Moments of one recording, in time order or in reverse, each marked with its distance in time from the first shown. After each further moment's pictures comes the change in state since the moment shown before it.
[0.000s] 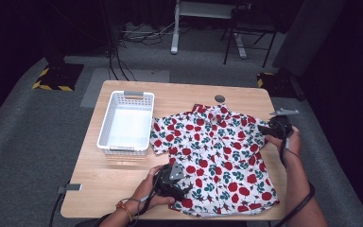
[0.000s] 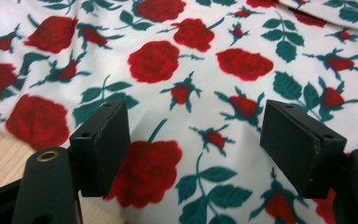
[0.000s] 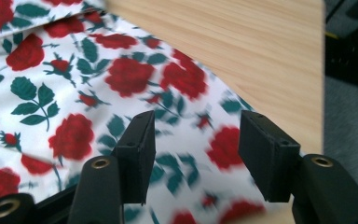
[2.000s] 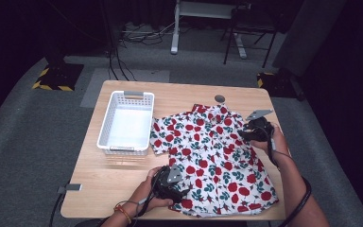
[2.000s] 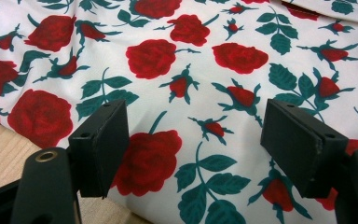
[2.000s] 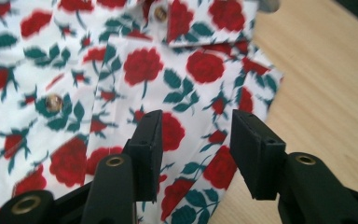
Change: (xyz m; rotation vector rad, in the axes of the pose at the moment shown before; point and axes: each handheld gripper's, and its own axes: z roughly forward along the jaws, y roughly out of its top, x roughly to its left) left arm -0.002 -0.004 -0.001 -0.018 -0.007 0.021; right arm 0.086 0.028 -0.008 0.057 0.193 -0.388
